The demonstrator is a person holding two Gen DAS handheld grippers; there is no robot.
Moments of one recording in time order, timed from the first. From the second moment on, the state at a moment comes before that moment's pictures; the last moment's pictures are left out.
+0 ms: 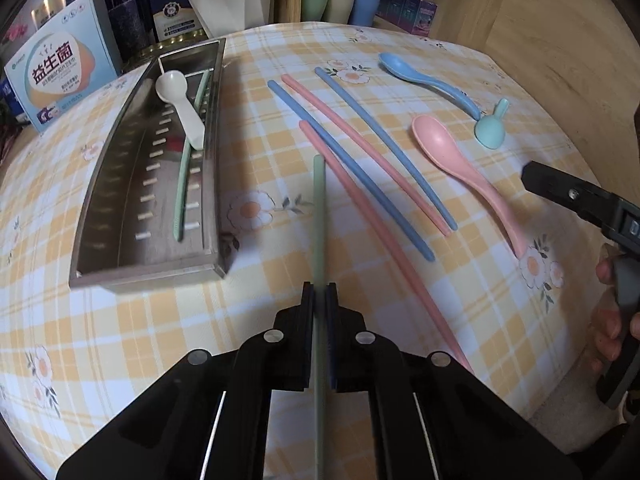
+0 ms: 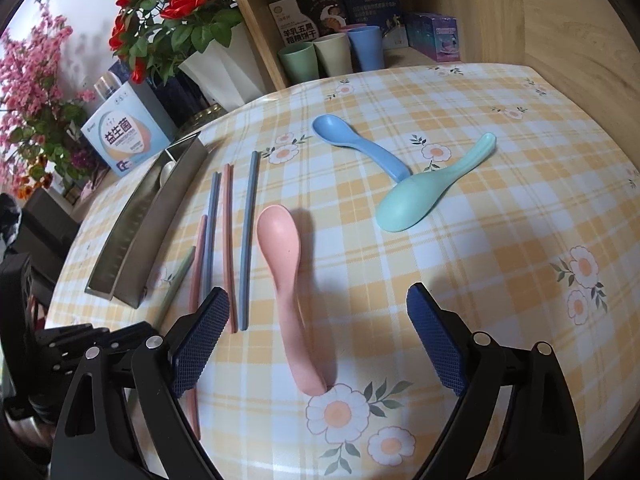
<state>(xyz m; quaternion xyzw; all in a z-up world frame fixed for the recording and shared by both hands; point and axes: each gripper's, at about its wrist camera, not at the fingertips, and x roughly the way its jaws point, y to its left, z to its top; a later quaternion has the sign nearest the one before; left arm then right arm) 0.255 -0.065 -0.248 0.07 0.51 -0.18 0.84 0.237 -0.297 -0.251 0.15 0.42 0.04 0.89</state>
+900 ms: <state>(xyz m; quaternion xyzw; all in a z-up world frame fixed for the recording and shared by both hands) 0.243 -0.054 -0.249 0.01 0.53 -0.19 0.83 0.249 -0.272 -0.270 0.09 0.44 0.11 0.89</state>
